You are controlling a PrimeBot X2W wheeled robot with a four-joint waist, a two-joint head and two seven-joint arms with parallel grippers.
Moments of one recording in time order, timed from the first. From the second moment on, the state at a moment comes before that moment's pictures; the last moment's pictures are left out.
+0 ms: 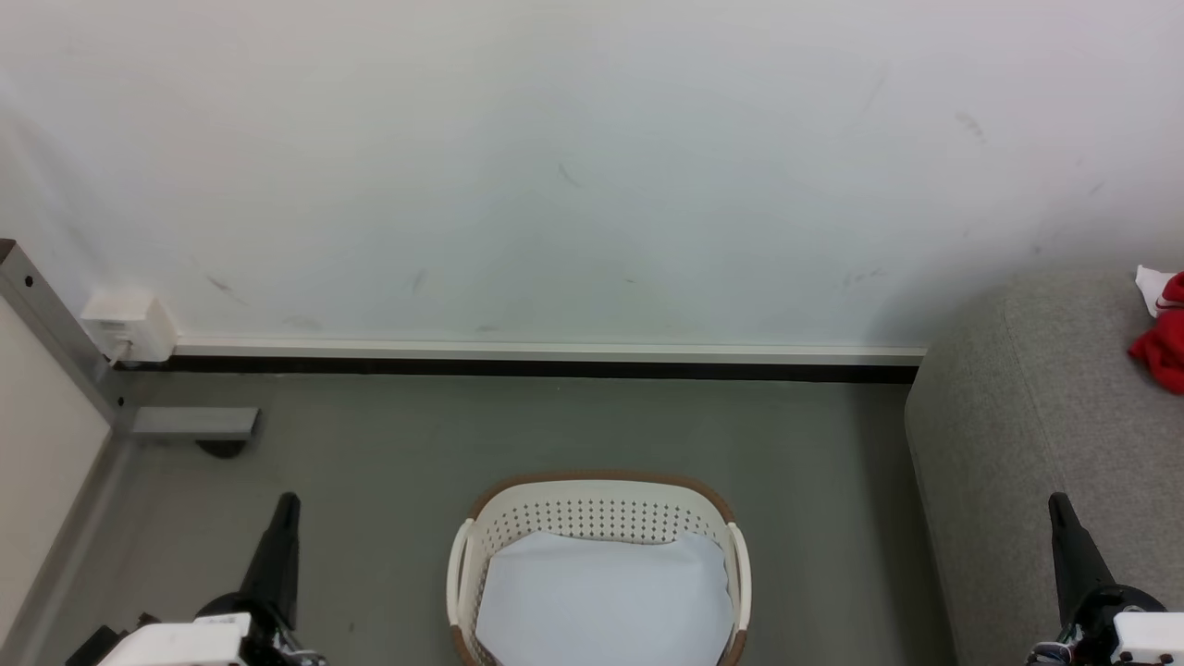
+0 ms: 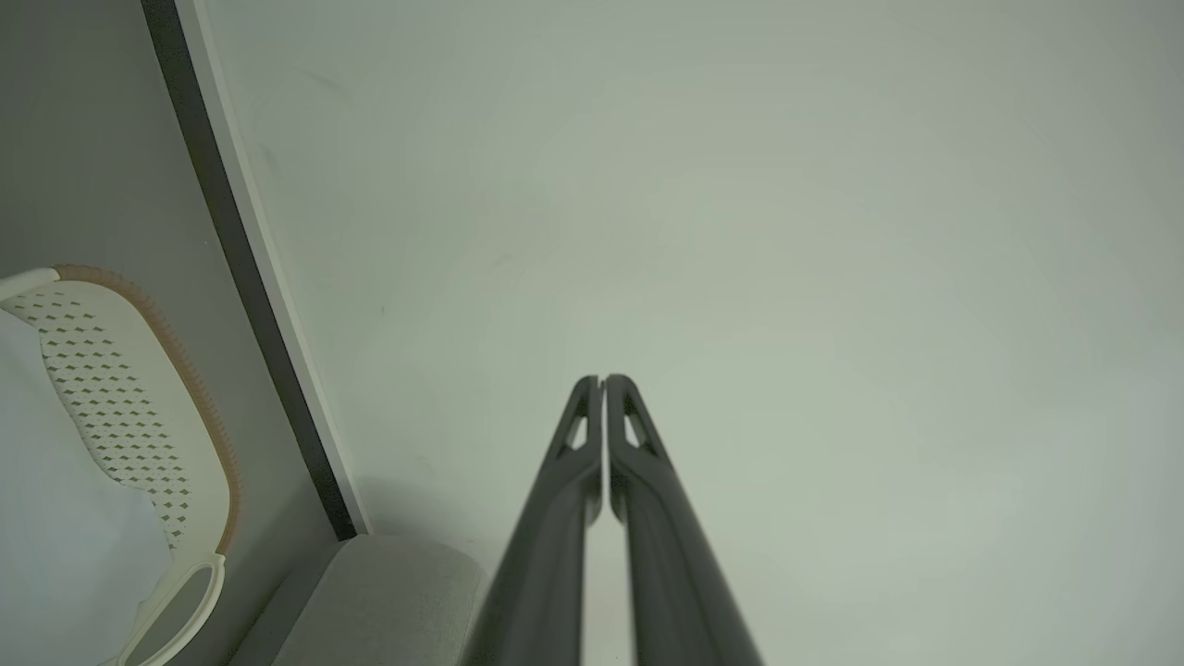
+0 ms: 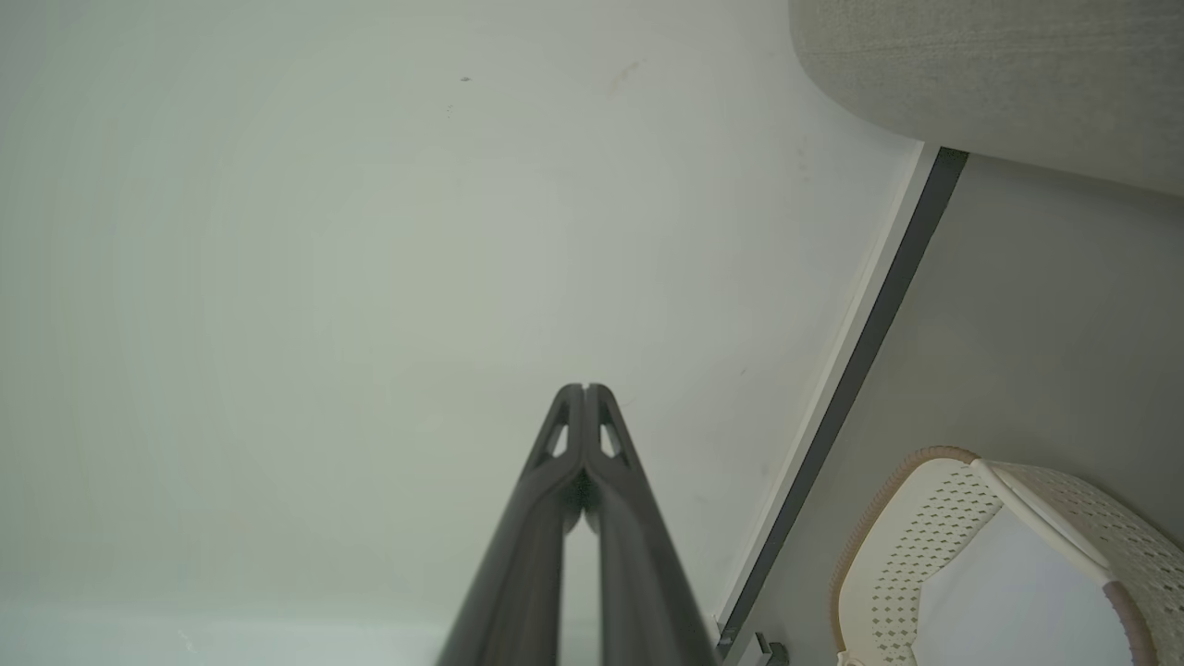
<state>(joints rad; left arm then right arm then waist) -0.11 0.05 0.11 0.25 -1.61 -0.13 0.11 -0.10 -0.05 -0.11 0.25 1.61 0.13 0.11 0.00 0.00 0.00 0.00</state>
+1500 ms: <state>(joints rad) -0.11 0.05 0.11 0.25 -1.61 -0.13 0.11 -0.10 -0.05 -0.11 0.25 1.61 0.13 0.11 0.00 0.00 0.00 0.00</state>
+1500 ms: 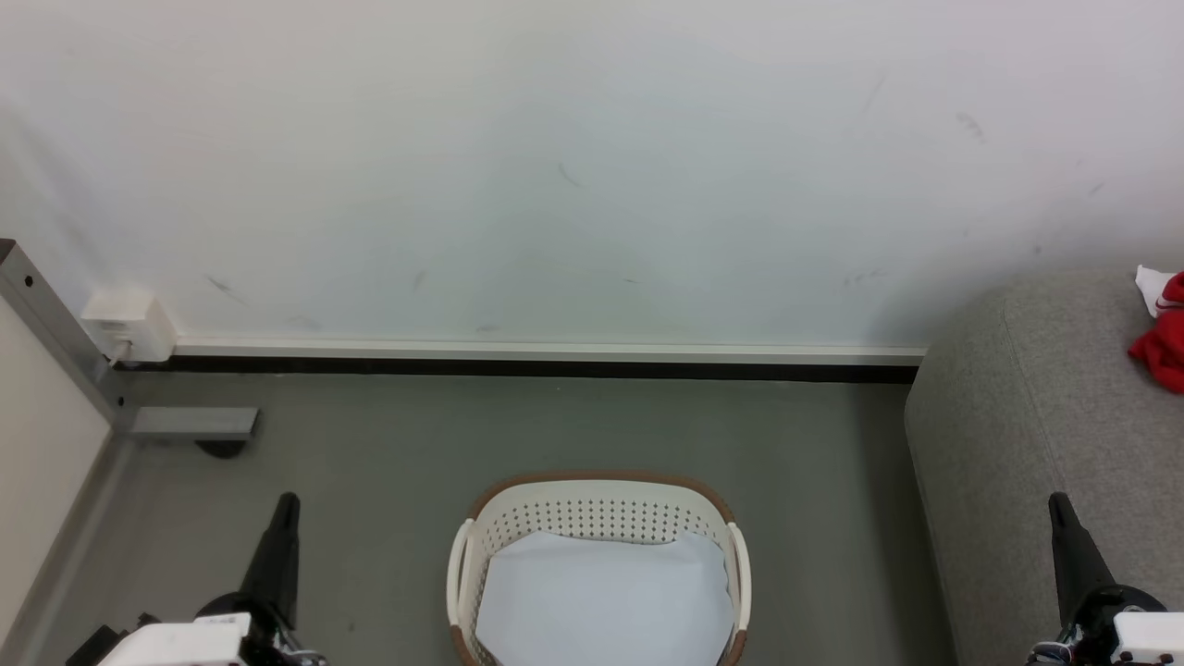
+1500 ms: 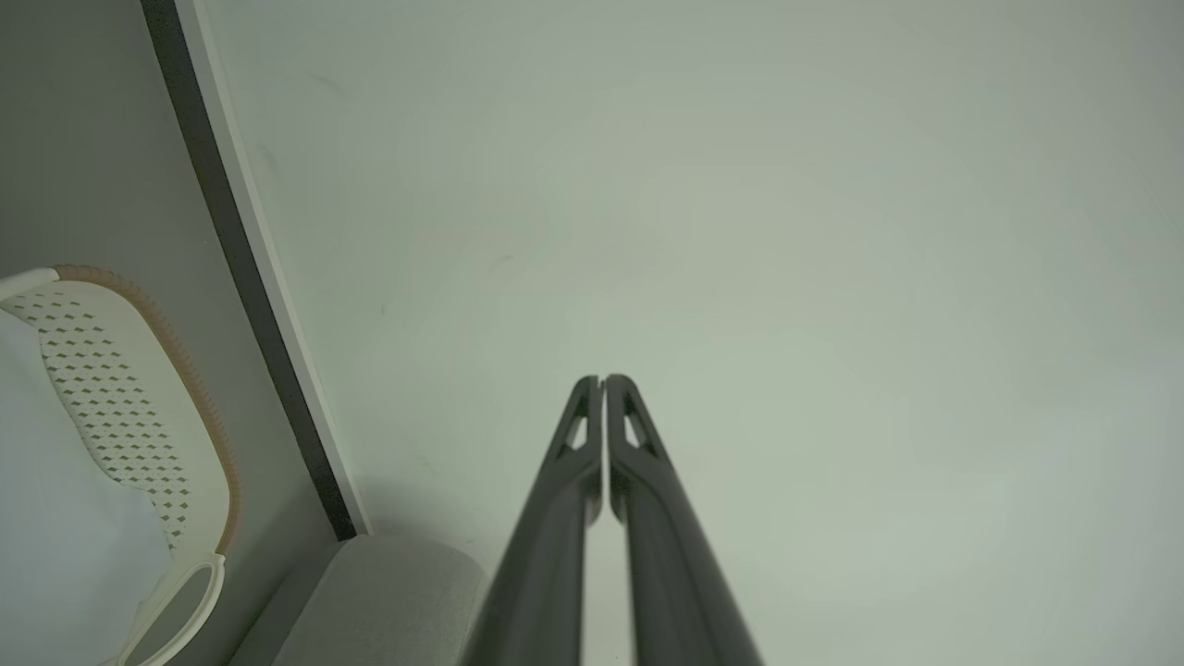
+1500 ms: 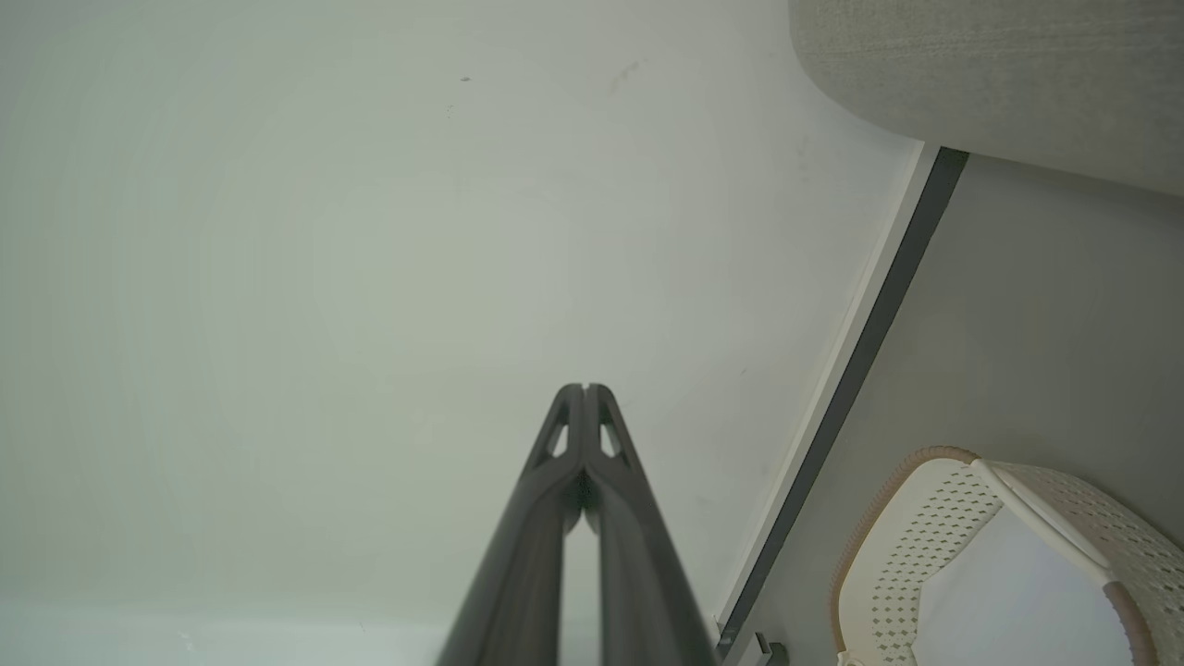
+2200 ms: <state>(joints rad) -0.11 0.05 0.11 0.25 -1.61 -0.13 0.11 -0.10 -0.05 -0.11 0.25 1.61 0.13 0.11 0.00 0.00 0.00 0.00</state>
